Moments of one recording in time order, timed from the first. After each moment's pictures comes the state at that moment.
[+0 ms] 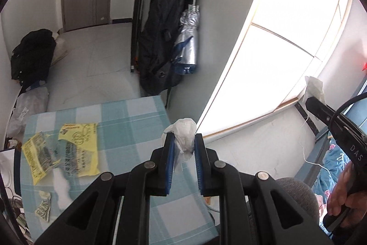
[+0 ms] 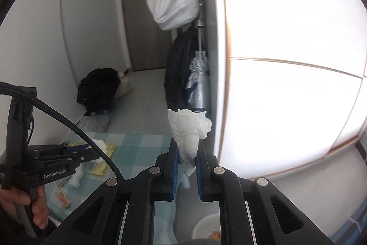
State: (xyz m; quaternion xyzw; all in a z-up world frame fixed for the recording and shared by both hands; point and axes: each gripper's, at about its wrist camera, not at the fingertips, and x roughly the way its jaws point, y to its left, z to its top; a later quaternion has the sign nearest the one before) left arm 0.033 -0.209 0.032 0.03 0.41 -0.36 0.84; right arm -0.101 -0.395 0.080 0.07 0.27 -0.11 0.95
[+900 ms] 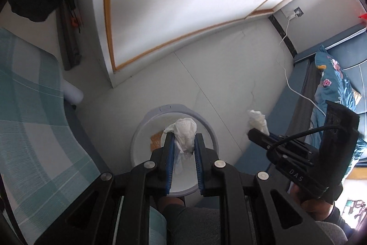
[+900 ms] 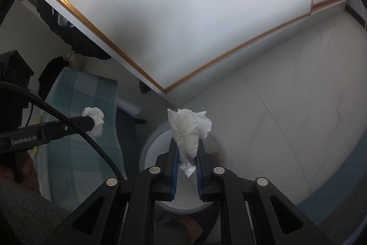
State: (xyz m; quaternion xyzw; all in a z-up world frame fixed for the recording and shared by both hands) left arm 0.026 -0.410 -0.162 0.14 0.63 -0.45 0.61; right arm -0.134 -0.563 -0.196 0.33 0.47 -0.16 0.80
